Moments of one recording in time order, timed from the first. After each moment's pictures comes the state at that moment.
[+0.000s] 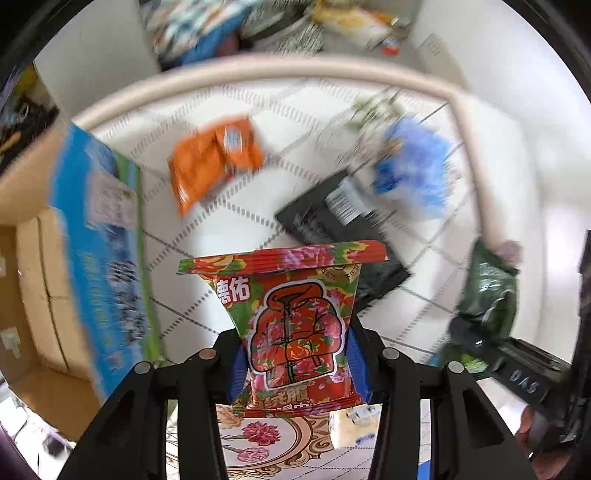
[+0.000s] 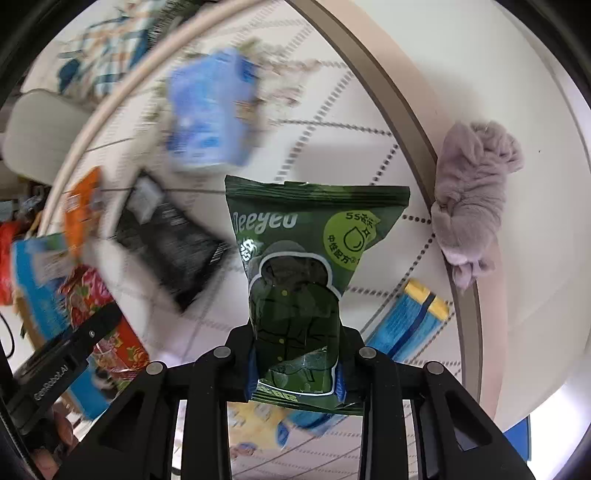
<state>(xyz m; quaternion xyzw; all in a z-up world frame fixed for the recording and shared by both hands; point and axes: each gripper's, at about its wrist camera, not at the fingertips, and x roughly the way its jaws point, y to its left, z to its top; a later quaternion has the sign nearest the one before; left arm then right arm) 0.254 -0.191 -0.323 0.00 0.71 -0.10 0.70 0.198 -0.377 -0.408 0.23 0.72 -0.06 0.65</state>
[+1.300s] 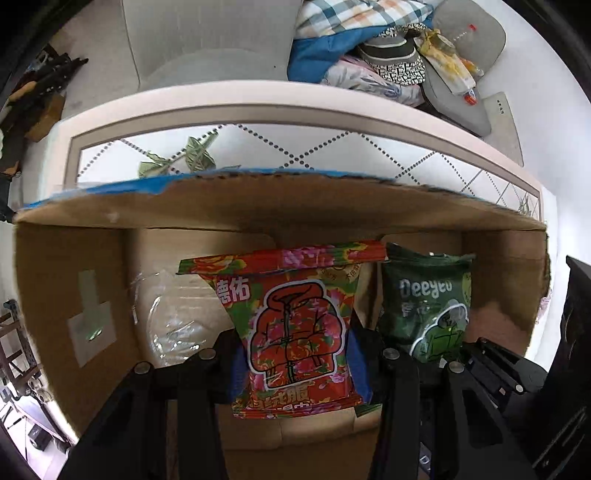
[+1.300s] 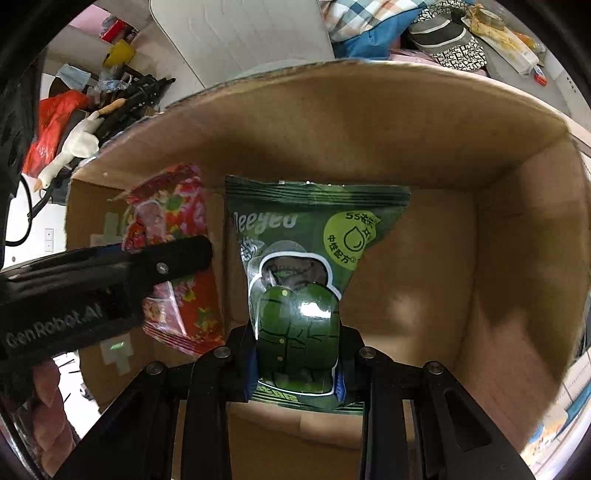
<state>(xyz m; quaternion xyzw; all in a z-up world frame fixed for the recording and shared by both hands) 0.355 0.146 -0.361 -0.08 0.74 -0.09 0.66 0.309 0.041 -0.404 0.09 0.71 0.11 0.69</state>
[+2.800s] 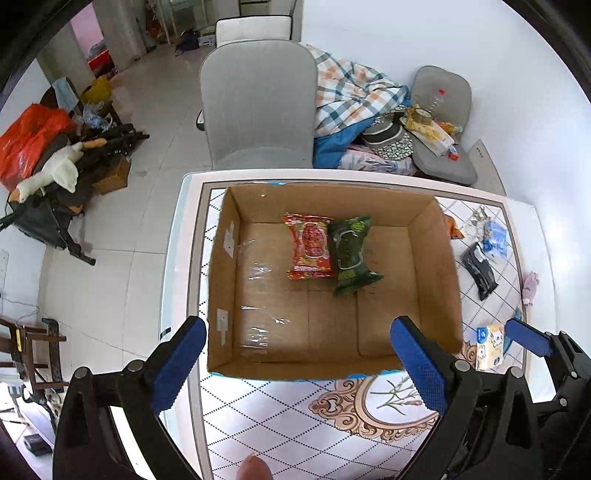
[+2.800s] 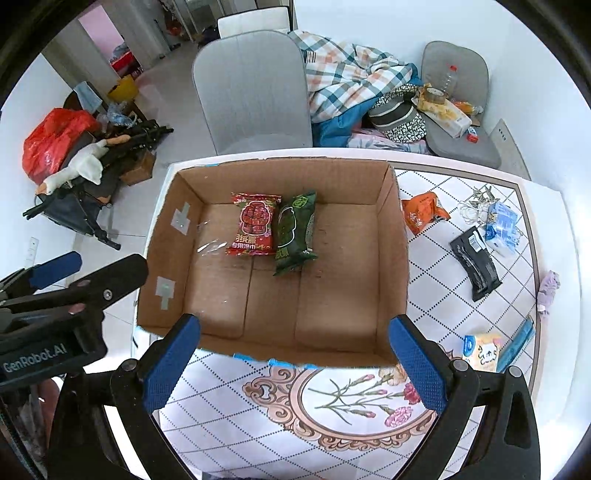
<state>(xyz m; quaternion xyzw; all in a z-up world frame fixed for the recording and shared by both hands) 0.194 0.155 -0.157 -0.01 0.60 -0.02 0.80 0.147 0.033 -0.184 0.04 0.60 0.06 0.80</state>
